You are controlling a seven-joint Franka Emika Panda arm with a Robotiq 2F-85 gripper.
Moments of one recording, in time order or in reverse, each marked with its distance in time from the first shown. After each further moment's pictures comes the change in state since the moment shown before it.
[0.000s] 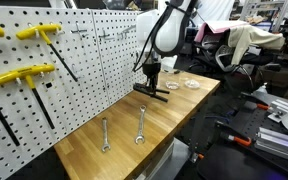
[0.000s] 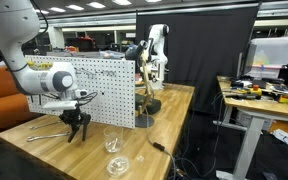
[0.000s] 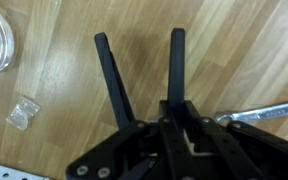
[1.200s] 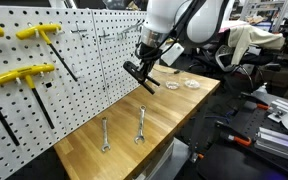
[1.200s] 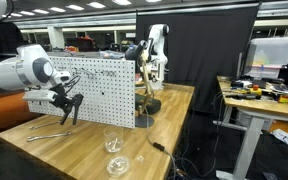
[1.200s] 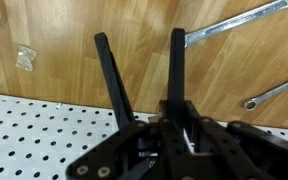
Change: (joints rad) arm 0.256 -0.227 -0.203 -0.226 -0.196 0.365 0.426
